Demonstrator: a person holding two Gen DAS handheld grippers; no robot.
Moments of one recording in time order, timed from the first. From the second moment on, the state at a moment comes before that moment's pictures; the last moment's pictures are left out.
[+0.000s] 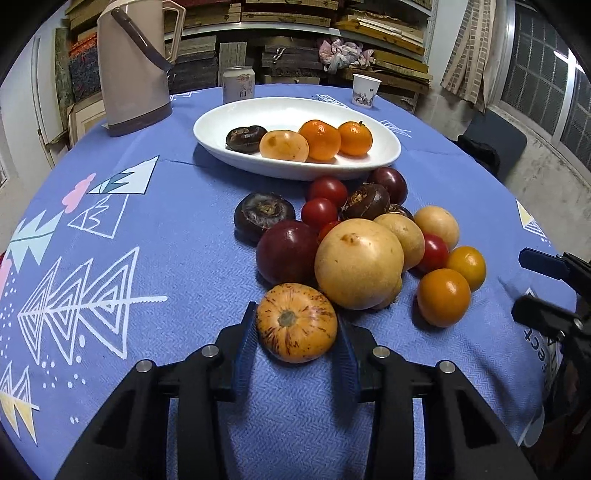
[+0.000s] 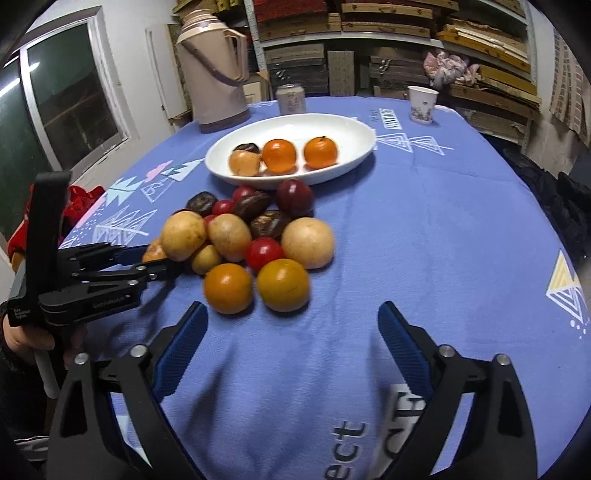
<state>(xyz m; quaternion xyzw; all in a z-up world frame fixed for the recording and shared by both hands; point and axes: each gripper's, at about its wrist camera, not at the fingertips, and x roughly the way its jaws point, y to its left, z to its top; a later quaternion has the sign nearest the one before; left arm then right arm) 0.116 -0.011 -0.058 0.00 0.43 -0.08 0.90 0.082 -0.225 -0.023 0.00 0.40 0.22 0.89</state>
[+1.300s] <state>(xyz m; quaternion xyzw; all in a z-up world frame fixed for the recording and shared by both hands) 0.085 0.001 -0.030 0.01 0.40 -0.07 0.91 0.087 -0.228 -0.011 -0.02 0.38 0.24 0.89</state>
